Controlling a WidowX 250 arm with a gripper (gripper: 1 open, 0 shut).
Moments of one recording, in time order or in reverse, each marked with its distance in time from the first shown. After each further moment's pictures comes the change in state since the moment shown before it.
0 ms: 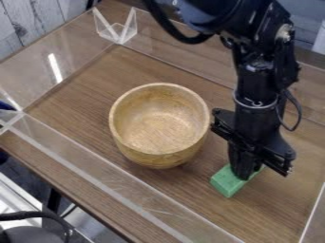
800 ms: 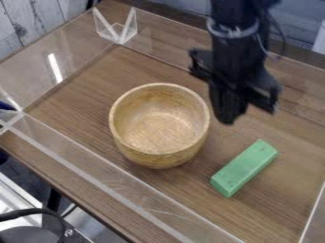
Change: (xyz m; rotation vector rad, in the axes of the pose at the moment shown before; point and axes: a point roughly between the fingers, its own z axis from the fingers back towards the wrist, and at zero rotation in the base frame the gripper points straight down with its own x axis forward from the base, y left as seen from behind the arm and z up) arm -0.004 0.033 0.077 0.034 -0.114 0.085
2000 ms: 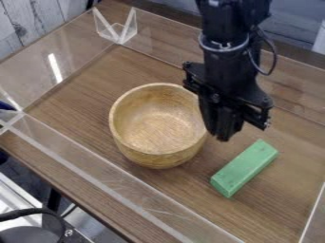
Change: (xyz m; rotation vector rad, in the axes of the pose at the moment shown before) arm -0.015 -0.016 -0.020 -0.031 0.055 -0.070
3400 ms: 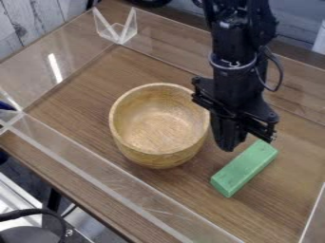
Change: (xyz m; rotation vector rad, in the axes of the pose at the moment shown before) arm 0.006 -0.004 -0.020 -0.013 0.025 -0.005
